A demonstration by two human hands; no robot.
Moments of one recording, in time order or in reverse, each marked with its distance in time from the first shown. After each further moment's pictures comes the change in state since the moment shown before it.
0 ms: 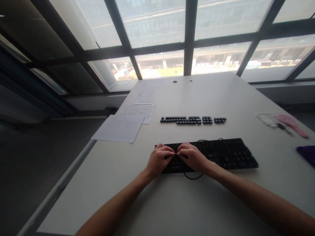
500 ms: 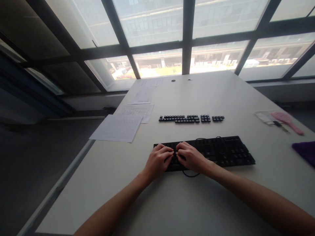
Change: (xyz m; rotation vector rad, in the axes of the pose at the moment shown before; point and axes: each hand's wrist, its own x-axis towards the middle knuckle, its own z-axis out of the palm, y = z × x) left_hand -0.009 0.007 0.001 0.169 -0.016 0.153; right_hand -0.004 -0.009 0.001 -0.121 -0.041 -0.016
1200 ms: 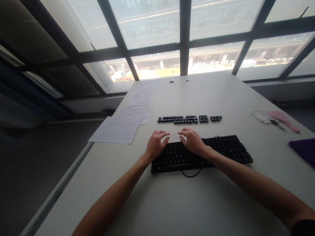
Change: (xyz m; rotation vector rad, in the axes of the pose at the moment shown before) left_hand 0.056 -0.040 -0.002 0.030 0.050 -0.181; right_hand 0.035 0.047 -0.019 -0.108 0.107 0.274
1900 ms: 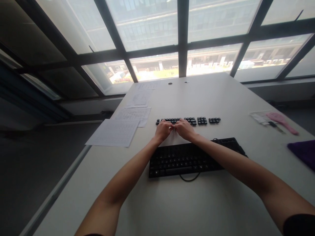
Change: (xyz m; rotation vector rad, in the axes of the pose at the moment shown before) left_hand 0.091 -0.038 0.055 0.083 -0.092 0.021; right_hand 0.071 0.036 0.012 -0.311 -0.125 -0.097
